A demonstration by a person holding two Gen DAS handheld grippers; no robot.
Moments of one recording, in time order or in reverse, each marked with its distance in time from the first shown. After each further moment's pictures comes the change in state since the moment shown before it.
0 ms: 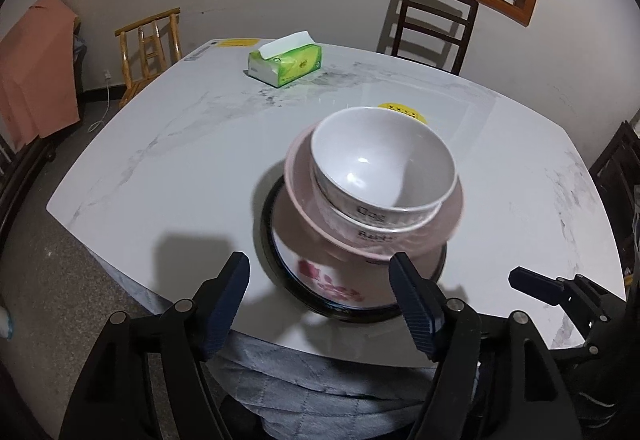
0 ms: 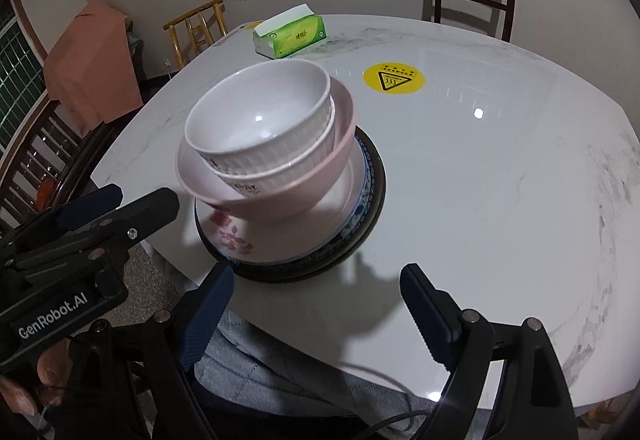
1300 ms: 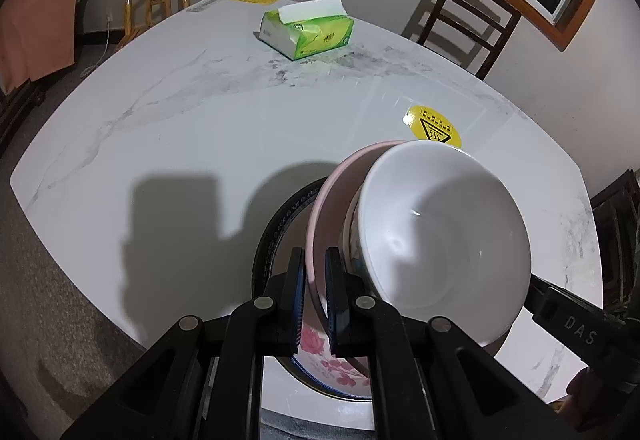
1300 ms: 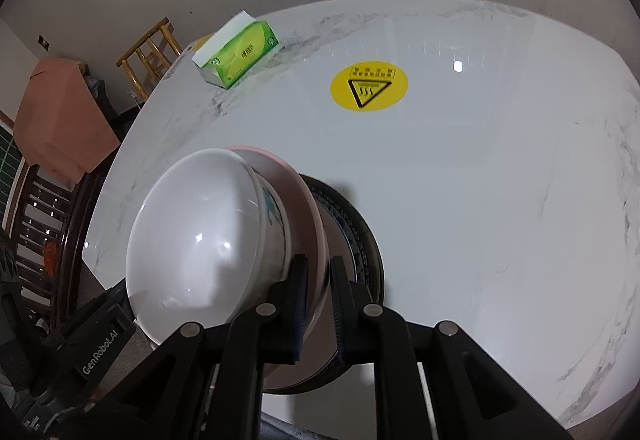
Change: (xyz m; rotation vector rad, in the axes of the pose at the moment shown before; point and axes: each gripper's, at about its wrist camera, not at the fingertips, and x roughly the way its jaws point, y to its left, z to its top) left arm 0.070 0.035 0.046 -0.159 0.119 -0.054; right arm 0.051 -0.027 0.086 0.219 0.062 0.001
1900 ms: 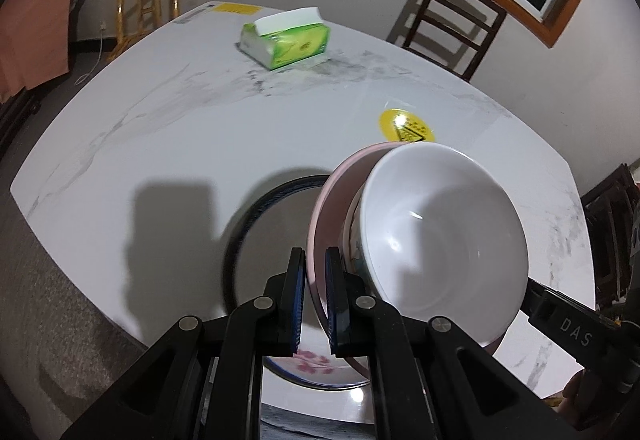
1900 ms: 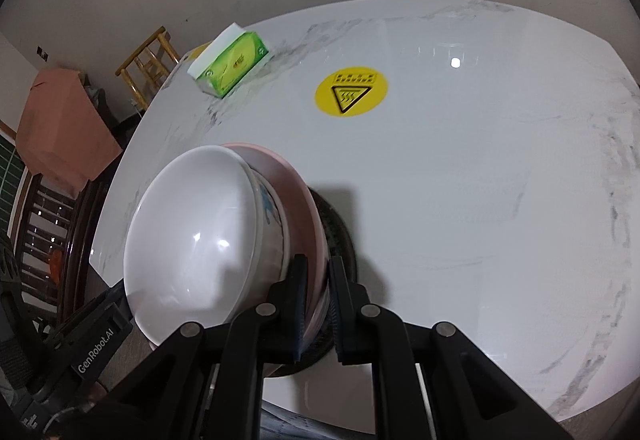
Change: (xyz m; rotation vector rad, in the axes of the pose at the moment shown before) left arm -0.013 -0.025 0.003 0.013 -0.002 -0.012; right arm -0.018 -0.022 0.002 0.041 0.015 0.024
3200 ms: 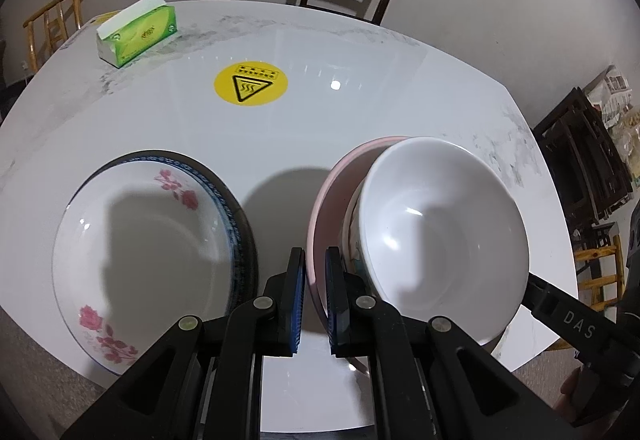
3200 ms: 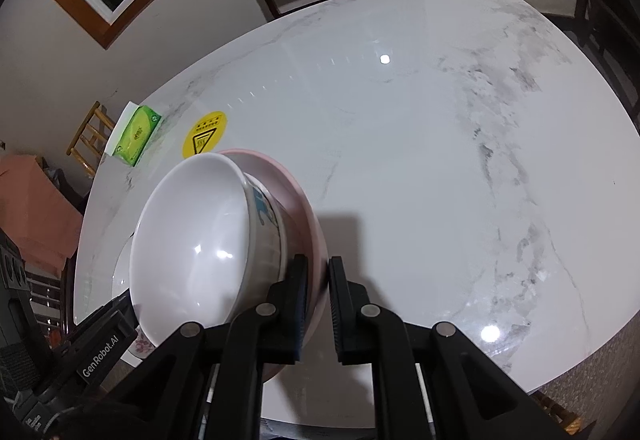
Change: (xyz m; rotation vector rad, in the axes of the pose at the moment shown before) left arm 0.037 -0.150 -0.034 0.223 0.092 -0.158; right arm -0.059 -0.155 -0.035 0.261 -0.106 -0.099
